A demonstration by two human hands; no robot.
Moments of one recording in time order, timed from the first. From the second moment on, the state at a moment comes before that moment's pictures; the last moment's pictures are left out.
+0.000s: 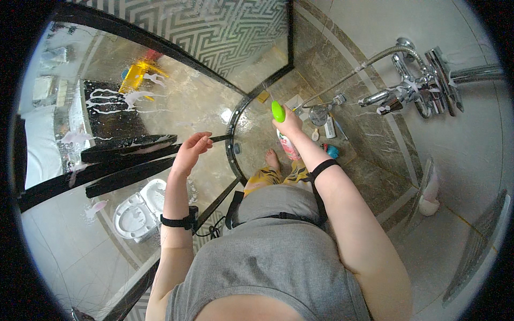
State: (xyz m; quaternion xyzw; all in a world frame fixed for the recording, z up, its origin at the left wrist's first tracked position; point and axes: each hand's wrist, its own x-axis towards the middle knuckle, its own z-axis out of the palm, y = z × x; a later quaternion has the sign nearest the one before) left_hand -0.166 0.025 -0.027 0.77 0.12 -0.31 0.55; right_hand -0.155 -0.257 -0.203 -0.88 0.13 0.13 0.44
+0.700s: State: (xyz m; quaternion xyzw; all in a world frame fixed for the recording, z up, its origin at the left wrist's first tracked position) left_hand -0.218 0.085 -0.002 0.77 0.23 -0.10 0.59; right_hand -0.141 -0.164 -0.163 -0.83 -0.19 0.21 0.48
